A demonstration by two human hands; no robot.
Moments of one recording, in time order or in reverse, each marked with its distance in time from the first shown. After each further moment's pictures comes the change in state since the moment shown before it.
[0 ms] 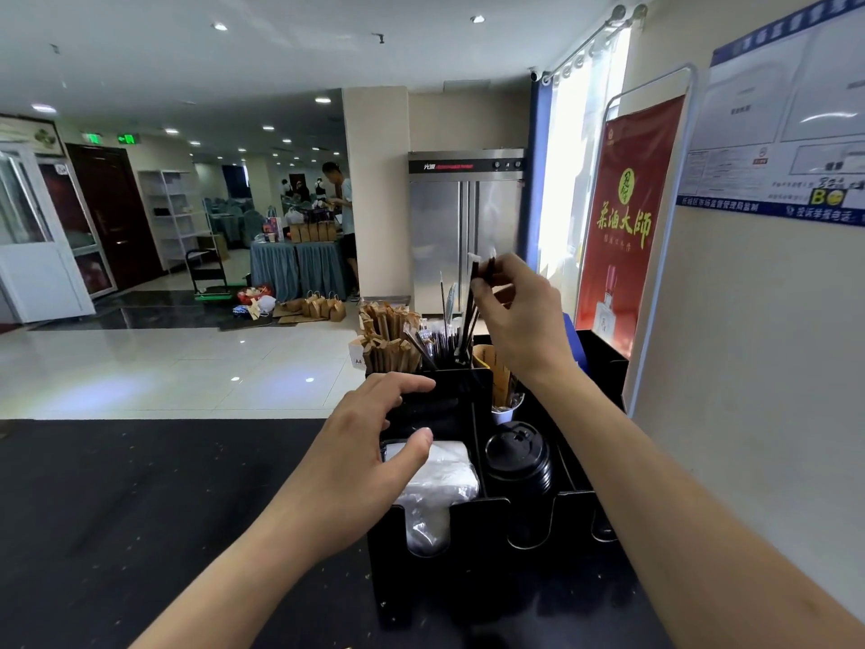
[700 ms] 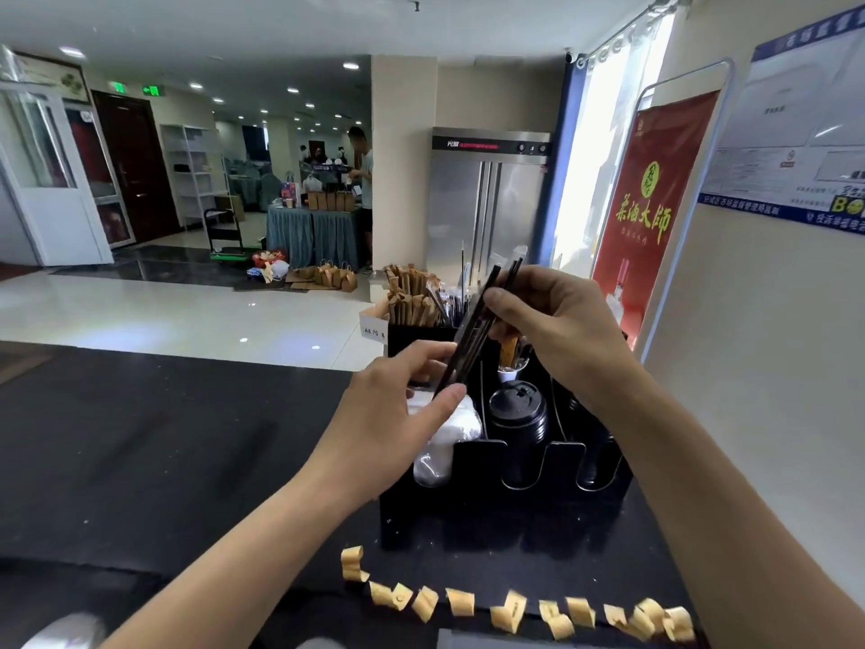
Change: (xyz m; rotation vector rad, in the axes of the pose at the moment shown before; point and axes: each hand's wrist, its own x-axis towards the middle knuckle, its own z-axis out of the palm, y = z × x) left_hand -0.037 0.022 0.008 -0.084 0.139 -0.065; right_hand -0.071 -0.073 -0.062 0.395 -0.348 0.170
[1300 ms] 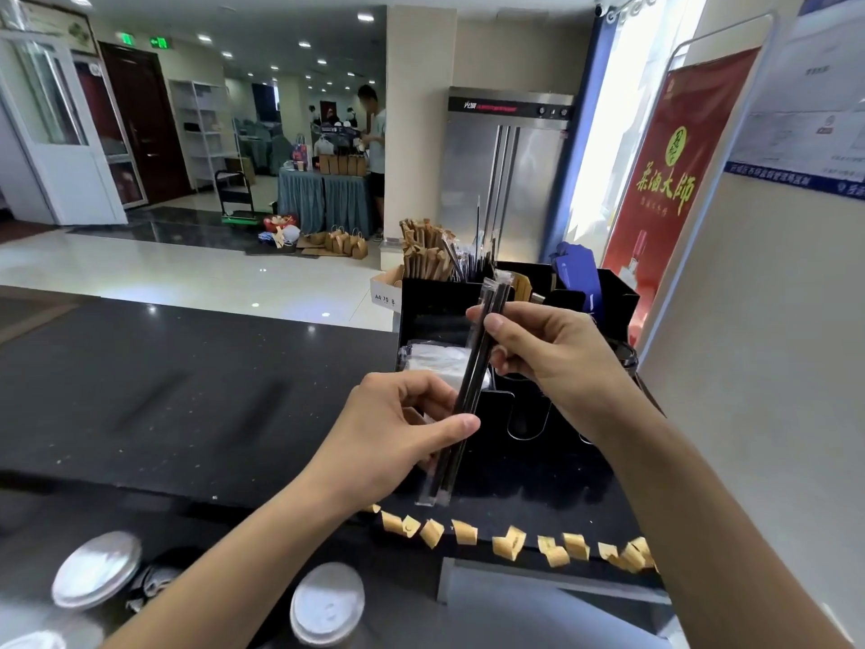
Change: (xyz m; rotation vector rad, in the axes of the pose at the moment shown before) left_hand -0.060 -0.004 0.006 -0.372 -0.140 -0.249; right_hand -0.058 0.025 0.015 0.148 -0.112 0.242
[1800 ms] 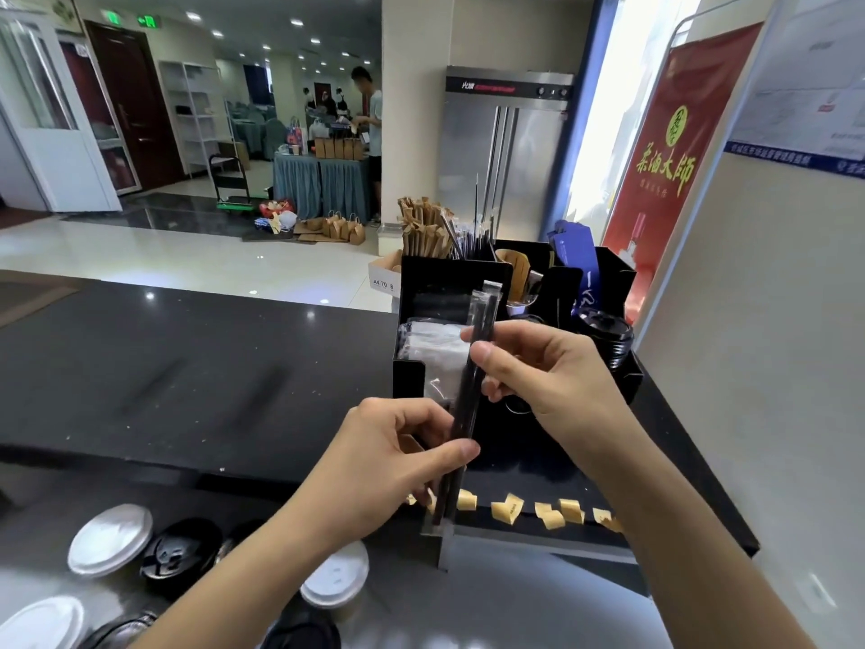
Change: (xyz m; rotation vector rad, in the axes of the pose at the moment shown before) left_hand -0.043 -0.007 0.007 -0.026 -0.075 -0.056; right_hand -0.055 0.001 0.017 -0.053 0.003 -0.014
